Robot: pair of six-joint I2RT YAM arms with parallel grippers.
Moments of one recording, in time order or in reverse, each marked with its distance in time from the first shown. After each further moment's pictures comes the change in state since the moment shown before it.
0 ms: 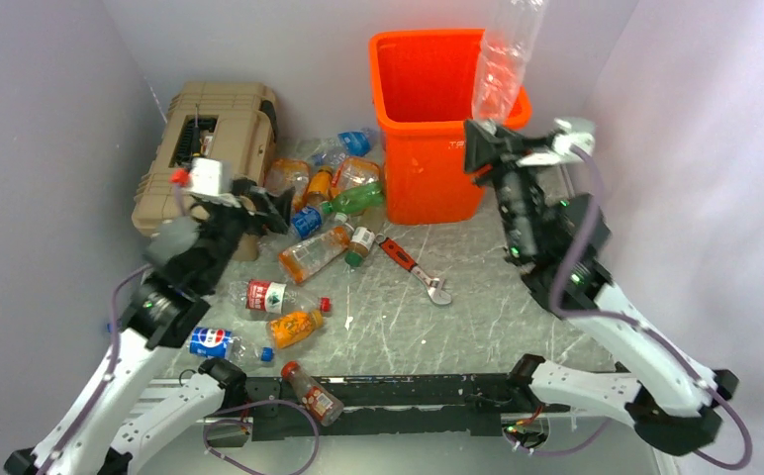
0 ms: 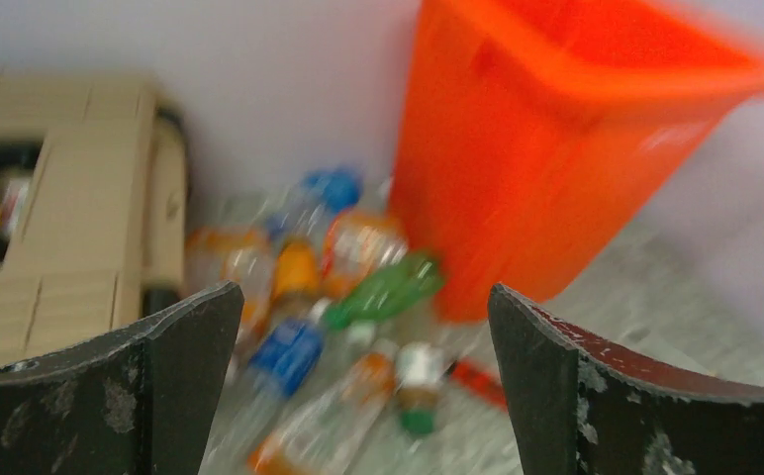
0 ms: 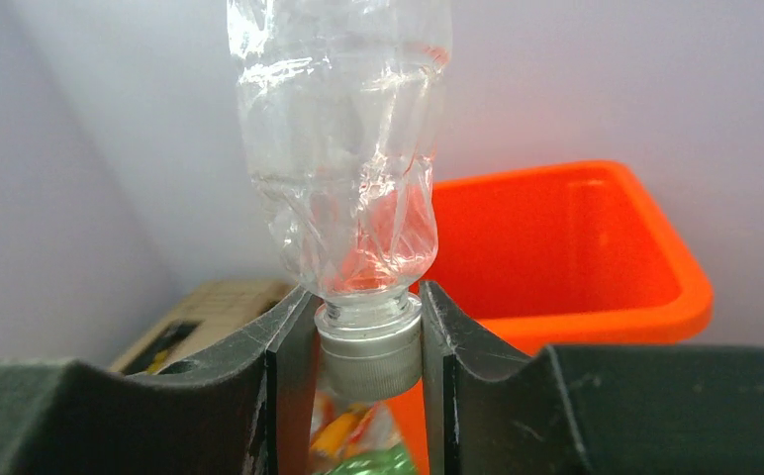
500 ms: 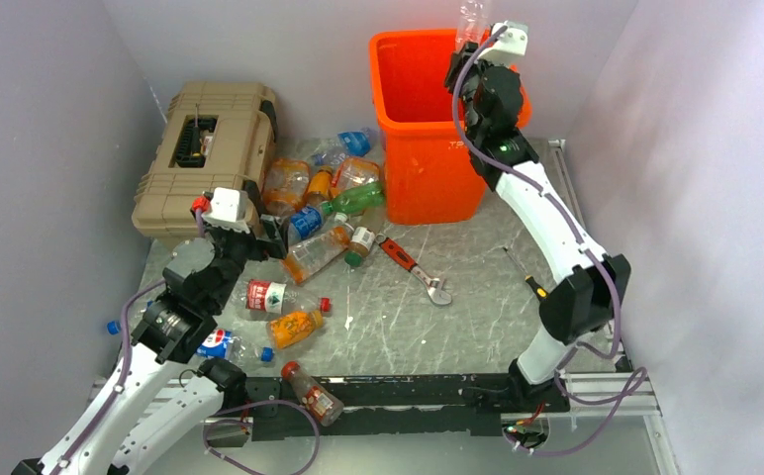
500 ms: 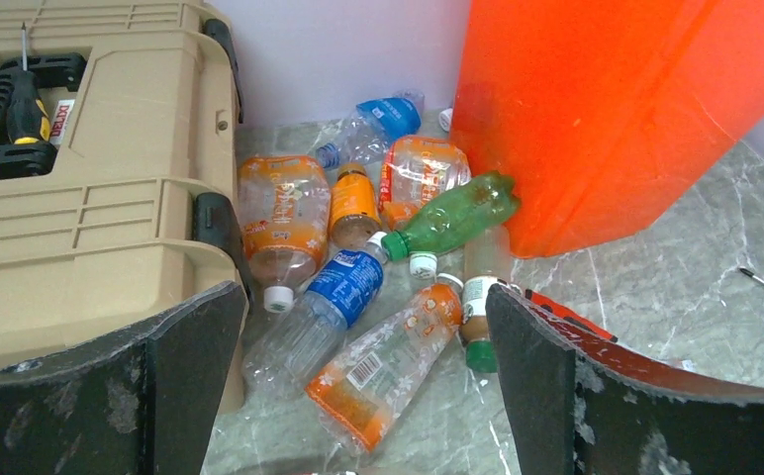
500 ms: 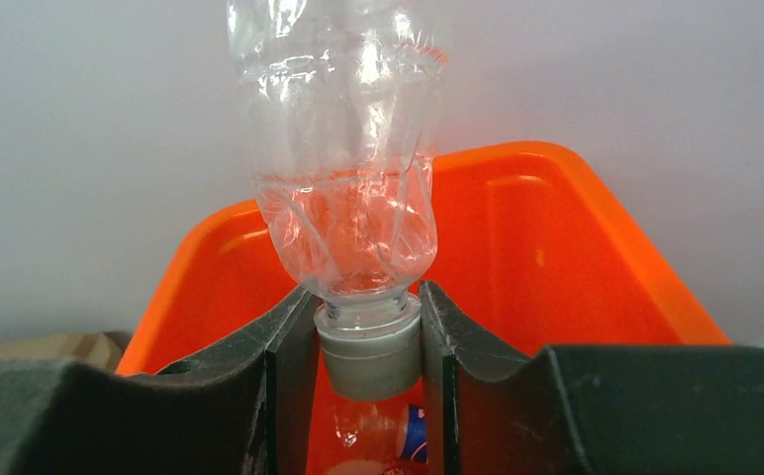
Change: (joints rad) left arm 0.000 -0.099 -0.251 -0.051 -0.106 0.100; right arm -0.454 0.708 0.468 -0.011 -0.175 0.129
